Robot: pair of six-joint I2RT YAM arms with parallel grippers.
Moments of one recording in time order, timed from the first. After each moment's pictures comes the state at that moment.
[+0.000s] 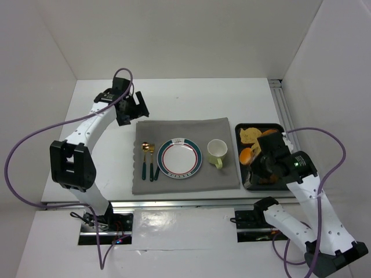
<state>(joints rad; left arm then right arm) -0.17 1.70 1.48 -0.75 -0.02 -0.58 0.36 0.78 1.00 -1.31 0.18 1.04</state>
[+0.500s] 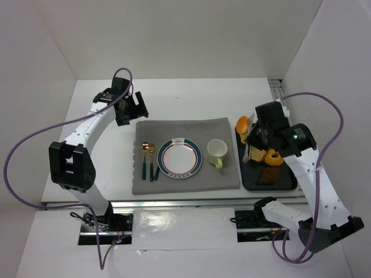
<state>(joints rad) -0.17 1.68 1.48 -0.77 -0.01 -0.56 0.36 1.04 1.36 -1.24 0.24 0.84</state>
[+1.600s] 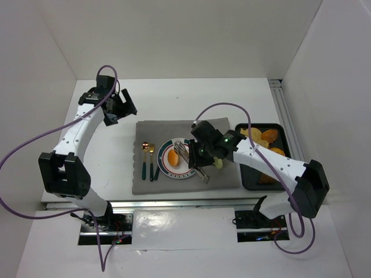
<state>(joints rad) -0.08 1.59 1.49 -0.84 -0.04 -0.56 0.86 1.38 1.12 -0.75 -0.07 0.66</state>
